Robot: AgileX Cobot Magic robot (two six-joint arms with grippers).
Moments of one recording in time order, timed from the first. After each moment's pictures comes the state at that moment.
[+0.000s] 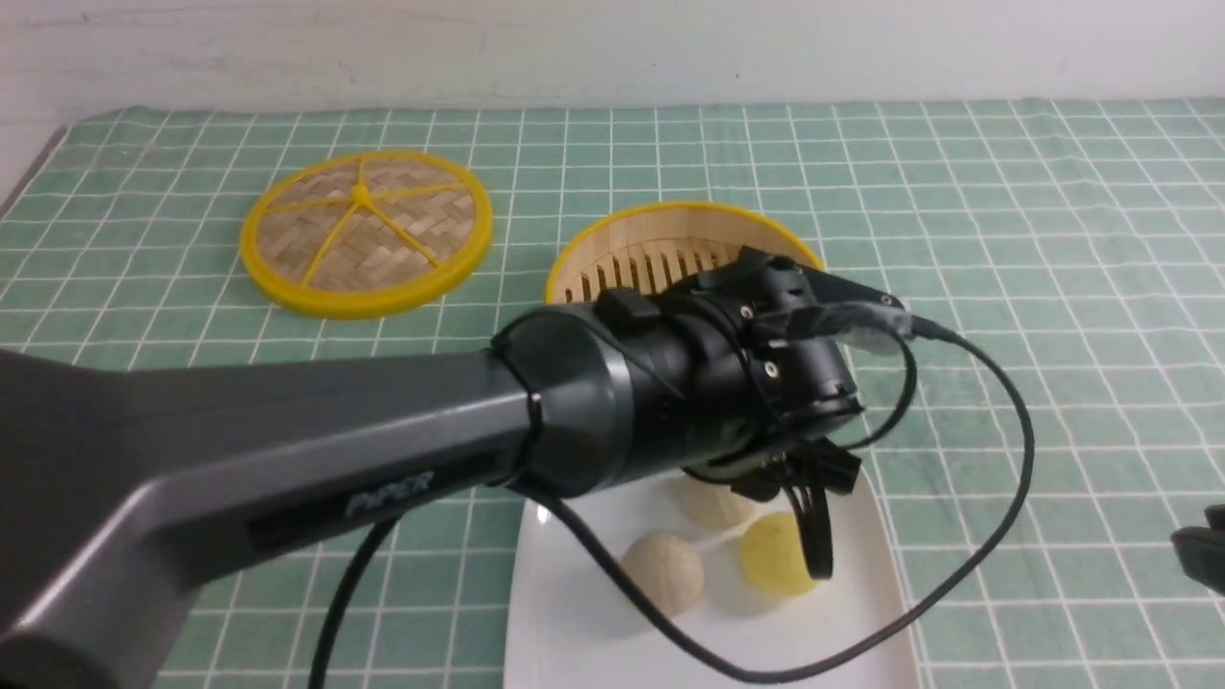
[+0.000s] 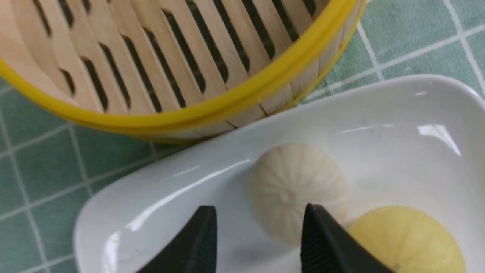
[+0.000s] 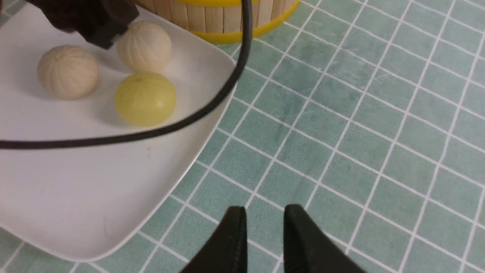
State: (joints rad) right arm 0.50 0.64 -0.61 -0.06 0.74 0.03; left arm -0.98 1.87 -1.44 0.54 0.83 -0.83
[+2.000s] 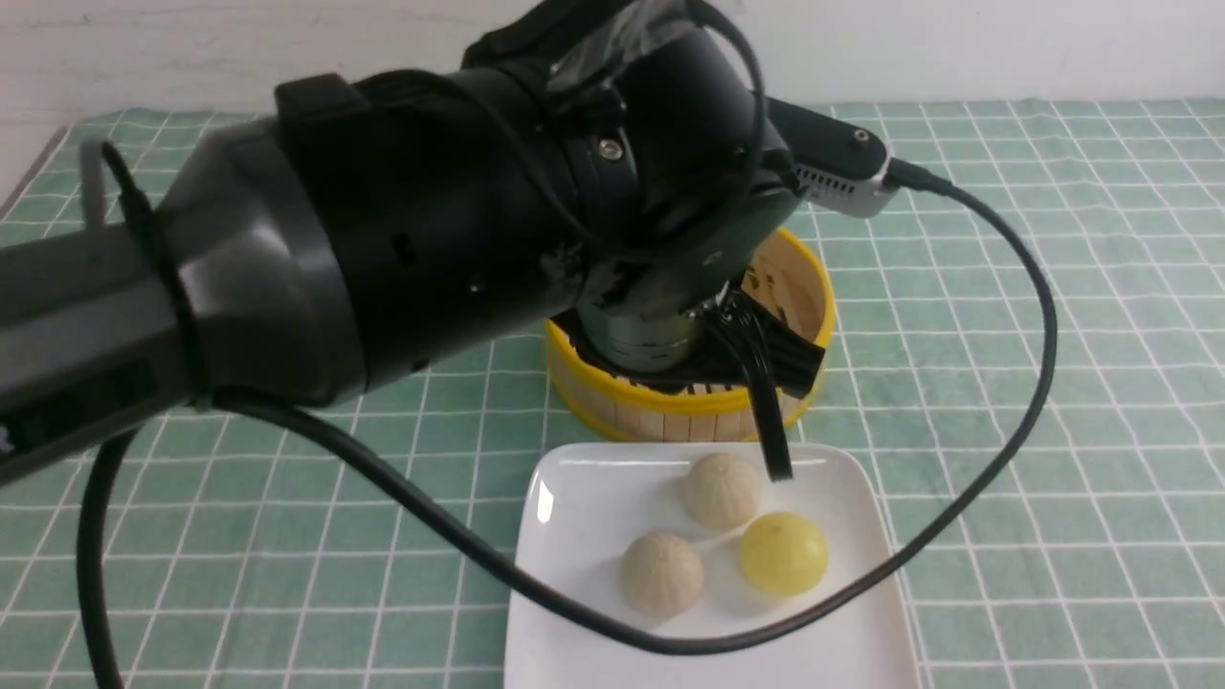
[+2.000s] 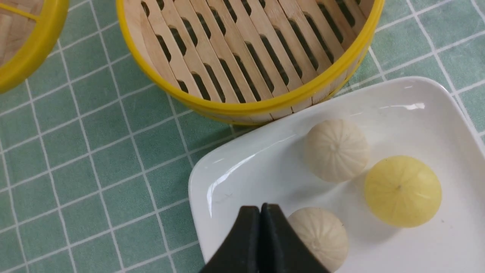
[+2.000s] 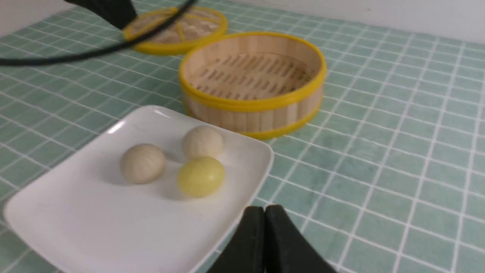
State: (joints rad) right arm 0.27 0.04 -0.32 0.25 0.66 -0.18; left arm -0.98 1.67 -1.52 0.47 1.07 -0.65
